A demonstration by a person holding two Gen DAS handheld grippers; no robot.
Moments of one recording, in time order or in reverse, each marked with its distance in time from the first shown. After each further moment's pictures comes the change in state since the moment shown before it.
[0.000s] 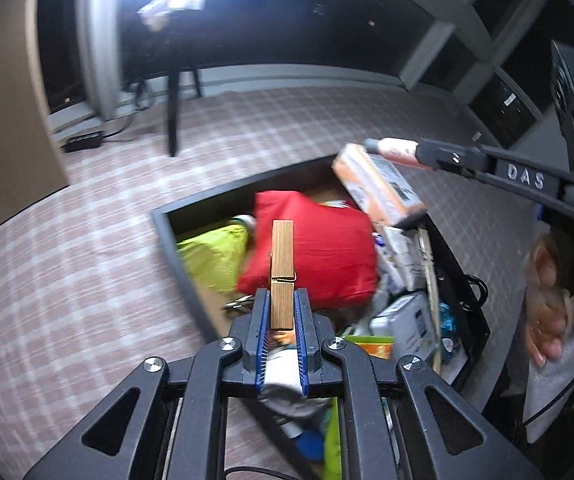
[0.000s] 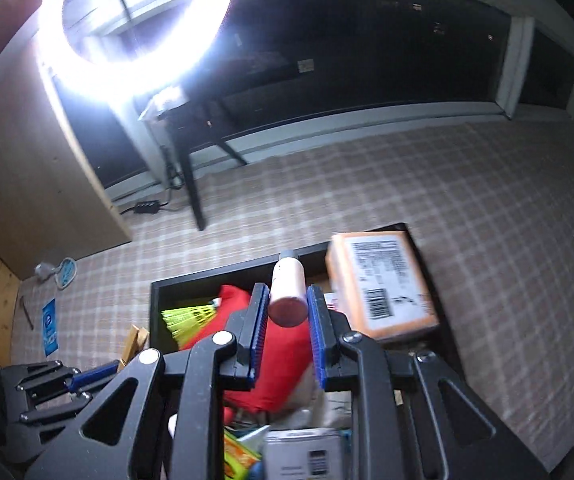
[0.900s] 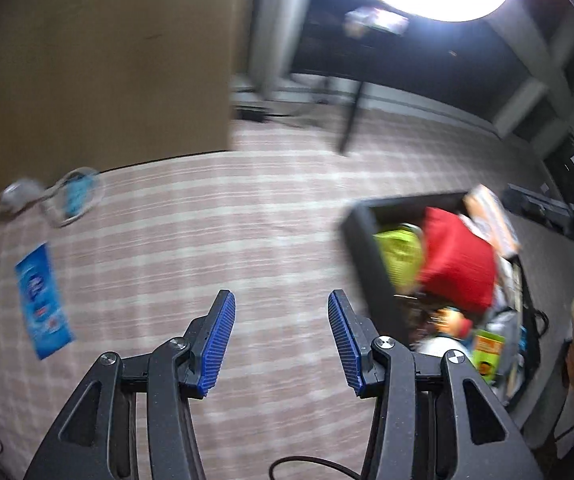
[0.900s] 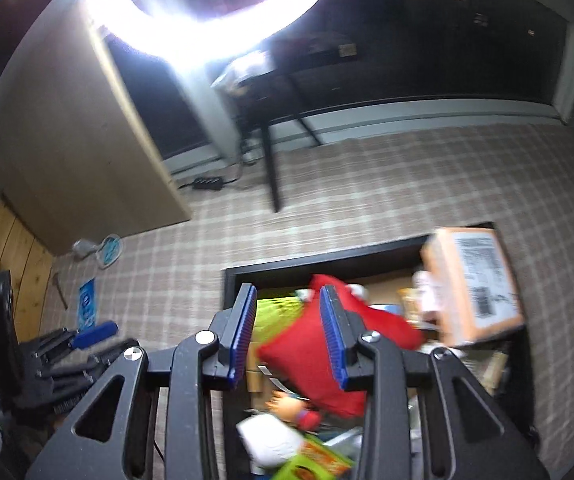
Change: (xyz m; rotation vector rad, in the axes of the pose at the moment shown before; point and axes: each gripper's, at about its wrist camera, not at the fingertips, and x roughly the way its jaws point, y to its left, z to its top) left arm -0.052 0.147 -0.048 -0.269 -0.061 0.231; right arm 0.027 0.090 0.000 -0.093 0.082 0.159
